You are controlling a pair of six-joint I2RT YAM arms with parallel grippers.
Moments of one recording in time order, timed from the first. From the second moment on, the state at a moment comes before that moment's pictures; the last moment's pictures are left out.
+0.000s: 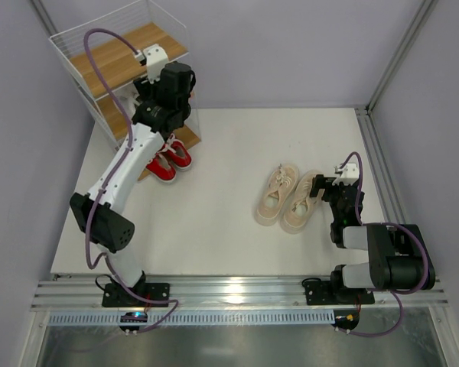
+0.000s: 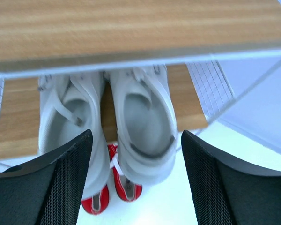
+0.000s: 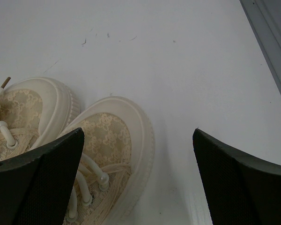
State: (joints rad) left arm -0.45 1.78 1.98 -0.56 -0.88 -0.42; right arm -0.03 1.36 0.19 1.02 0.00 0.00
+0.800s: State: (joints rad) left arm -0.94 1.78 1.33 -0.09 -0.09 -0.34; right arm -0.03 1.36 0.19 1.02 0.00 0.00
